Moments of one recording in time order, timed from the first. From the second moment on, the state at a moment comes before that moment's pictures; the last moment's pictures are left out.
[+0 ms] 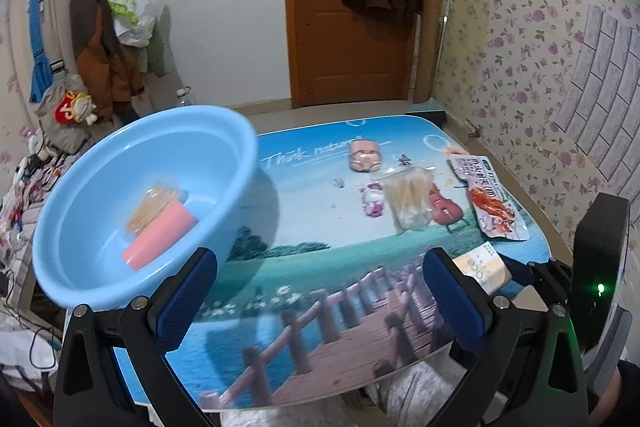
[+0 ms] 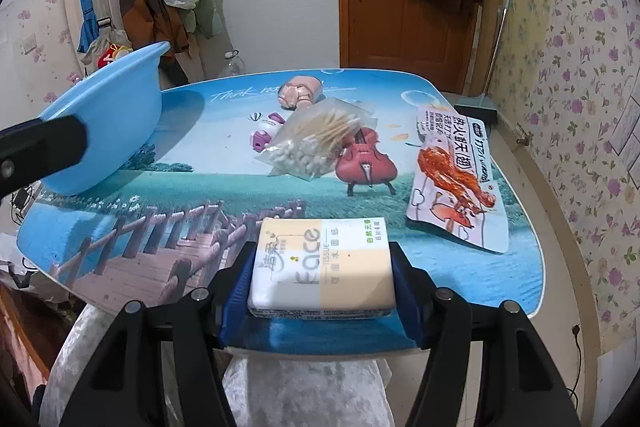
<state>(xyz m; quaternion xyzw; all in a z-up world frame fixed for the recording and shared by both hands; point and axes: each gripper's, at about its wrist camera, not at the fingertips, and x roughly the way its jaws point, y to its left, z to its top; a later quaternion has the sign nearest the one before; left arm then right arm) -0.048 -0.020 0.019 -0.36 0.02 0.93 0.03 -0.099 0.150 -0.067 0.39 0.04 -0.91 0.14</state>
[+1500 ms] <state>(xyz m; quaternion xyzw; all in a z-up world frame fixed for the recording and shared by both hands) -0.159 0.015 -0.034 -0.43 -0.07 0.89 0.11 -0.100 0.174 -0.069 0.38 0.01 -0.92 0.13</state>
